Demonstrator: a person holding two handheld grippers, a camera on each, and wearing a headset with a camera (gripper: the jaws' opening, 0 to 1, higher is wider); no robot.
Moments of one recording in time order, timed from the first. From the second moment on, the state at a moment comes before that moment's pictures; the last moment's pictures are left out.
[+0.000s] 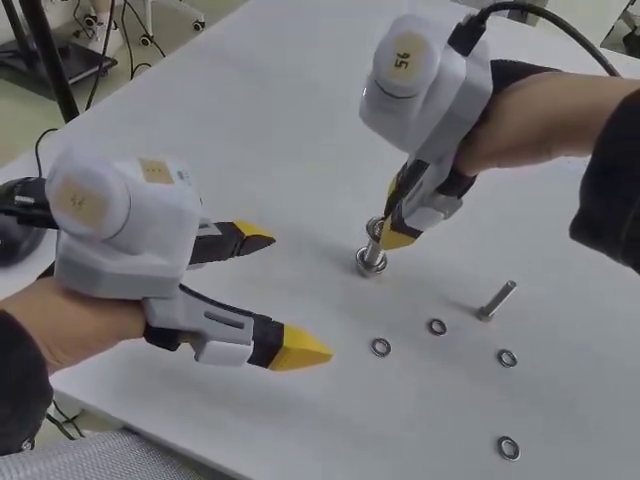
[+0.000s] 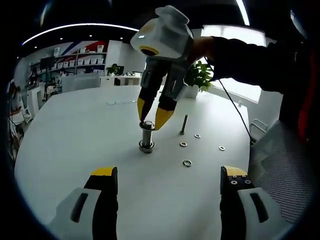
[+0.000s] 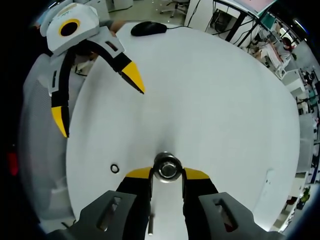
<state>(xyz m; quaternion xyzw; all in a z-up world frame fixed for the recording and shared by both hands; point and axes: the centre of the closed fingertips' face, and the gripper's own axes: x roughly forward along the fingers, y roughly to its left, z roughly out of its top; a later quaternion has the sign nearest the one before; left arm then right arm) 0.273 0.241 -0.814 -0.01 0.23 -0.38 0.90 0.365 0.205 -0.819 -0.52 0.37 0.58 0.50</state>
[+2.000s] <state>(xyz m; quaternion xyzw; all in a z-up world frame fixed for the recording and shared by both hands) 0.271 0.244 -0.819 -0.01 0.23 -0.38 0.90 0.368 0.193 -0.858 -0.51 0.40 0.58 0.49</state>
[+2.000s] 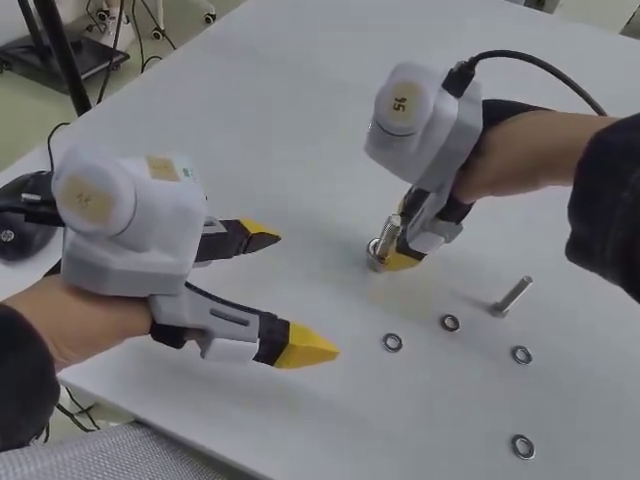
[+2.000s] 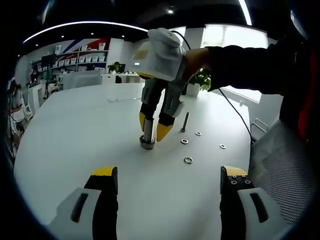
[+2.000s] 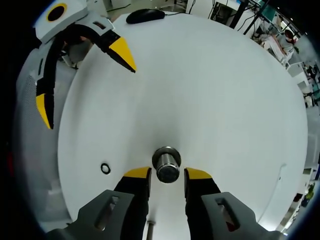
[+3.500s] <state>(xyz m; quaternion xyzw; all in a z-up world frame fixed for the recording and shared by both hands) 0.267 0.235 -0.812 0.01 0.24 -0.39 0.89 0.334 0.122 -0.866 -0.49 0.44 0.56 0.51</state>
